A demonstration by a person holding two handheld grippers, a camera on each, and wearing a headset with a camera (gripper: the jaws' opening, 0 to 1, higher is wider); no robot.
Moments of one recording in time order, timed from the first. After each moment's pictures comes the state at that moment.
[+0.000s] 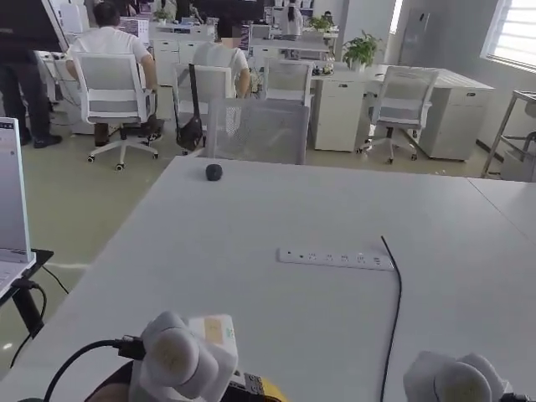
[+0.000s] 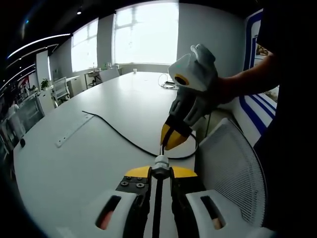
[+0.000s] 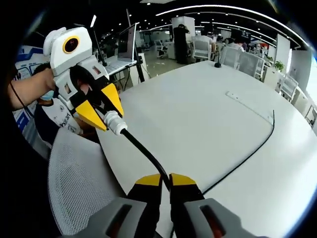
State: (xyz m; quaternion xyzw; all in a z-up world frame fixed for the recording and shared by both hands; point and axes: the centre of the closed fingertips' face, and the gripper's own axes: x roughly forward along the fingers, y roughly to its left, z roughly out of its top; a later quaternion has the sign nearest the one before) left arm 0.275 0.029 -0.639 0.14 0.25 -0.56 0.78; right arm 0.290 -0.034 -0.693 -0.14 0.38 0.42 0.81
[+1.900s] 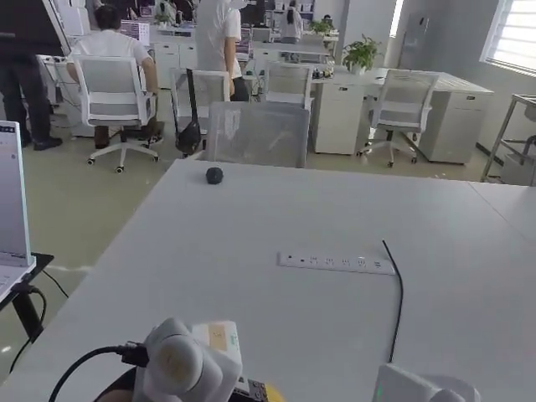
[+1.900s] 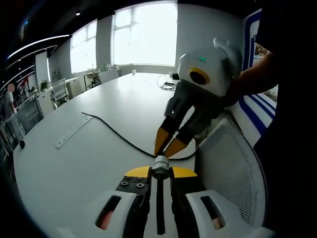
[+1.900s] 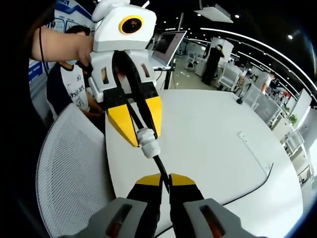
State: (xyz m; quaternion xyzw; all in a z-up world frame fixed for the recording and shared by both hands) left arm 0.274 0.029 -0.636 0.14 0.24 -0.56 0.78; right arm 0.287 0.002 -0.673 -0.26 0.28 0.49 0.78
